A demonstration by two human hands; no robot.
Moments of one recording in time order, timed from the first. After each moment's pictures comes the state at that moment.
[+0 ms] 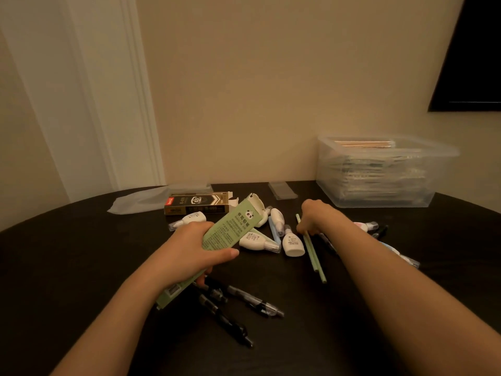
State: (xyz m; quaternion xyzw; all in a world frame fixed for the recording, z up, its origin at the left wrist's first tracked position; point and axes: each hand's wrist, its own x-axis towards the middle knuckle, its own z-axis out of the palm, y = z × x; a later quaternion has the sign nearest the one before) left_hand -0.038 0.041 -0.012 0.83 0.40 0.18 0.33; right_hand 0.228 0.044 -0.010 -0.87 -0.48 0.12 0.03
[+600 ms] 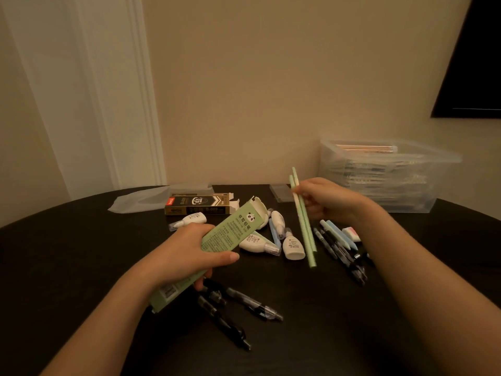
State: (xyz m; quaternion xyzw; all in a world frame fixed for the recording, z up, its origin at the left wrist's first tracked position) left_hand -0.042 0.038 -0.005 0.83 0.39 0.16 0.38; right_hand 0.225 0.012 0.034 -0.62 -0.49 0.44 0.44
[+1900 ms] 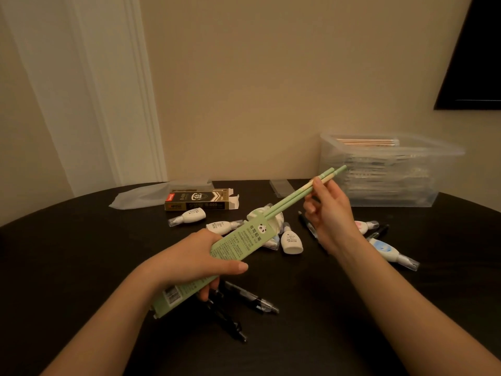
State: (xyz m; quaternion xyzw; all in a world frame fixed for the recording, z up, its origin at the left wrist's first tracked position) left_hand -0.035 0.026 -0.006 0.82 0.37 0.06 0.43; right_hand 0.194 -0.021 -0.003 -0.44 -0.33 0.36 0.76
